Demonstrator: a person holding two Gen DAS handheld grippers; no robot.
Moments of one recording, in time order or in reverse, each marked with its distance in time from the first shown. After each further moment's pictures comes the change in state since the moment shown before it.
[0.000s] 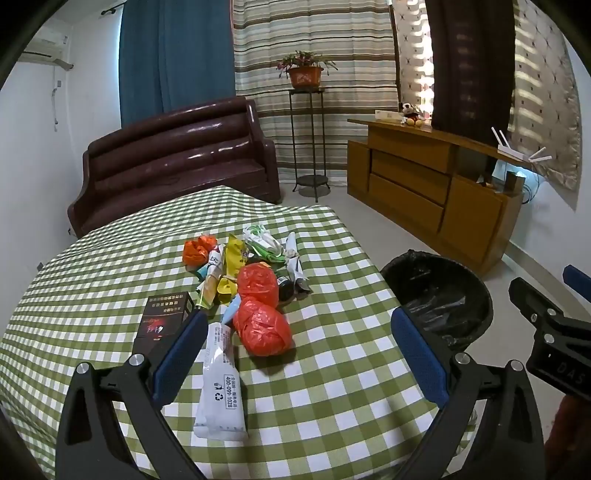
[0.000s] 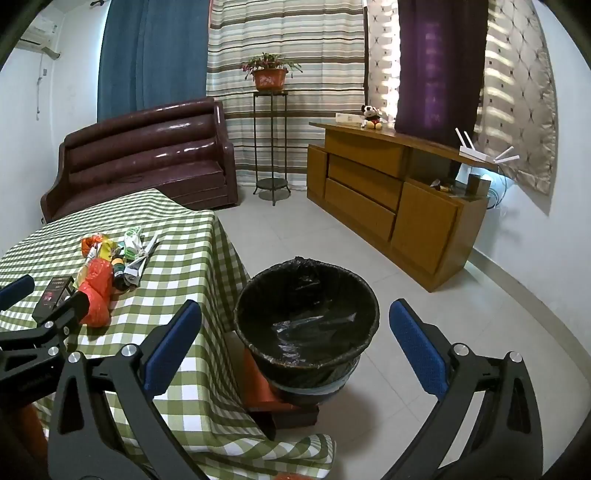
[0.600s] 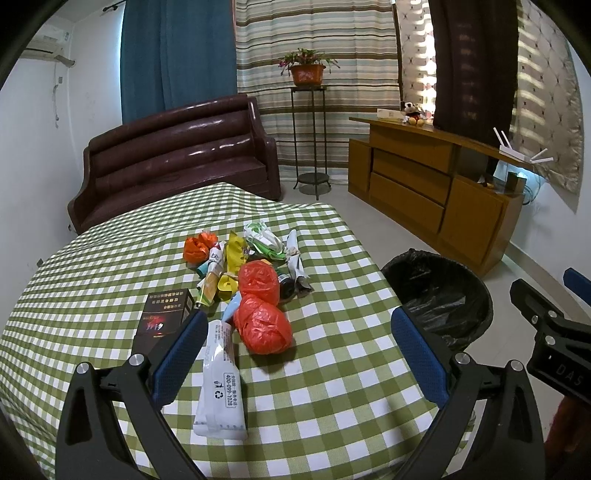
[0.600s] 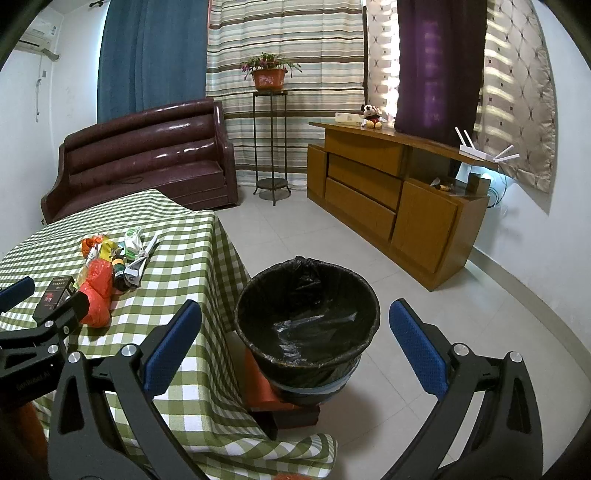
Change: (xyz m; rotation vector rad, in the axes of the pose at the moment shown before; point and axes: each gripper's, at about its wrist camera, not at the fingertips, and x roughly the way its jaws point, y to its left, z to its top) left arm 0.001 0.002 0.000 -0.010 0.007 0.006; right arm 0.001 0.001 -0.001 0.001 -0.001 0.001
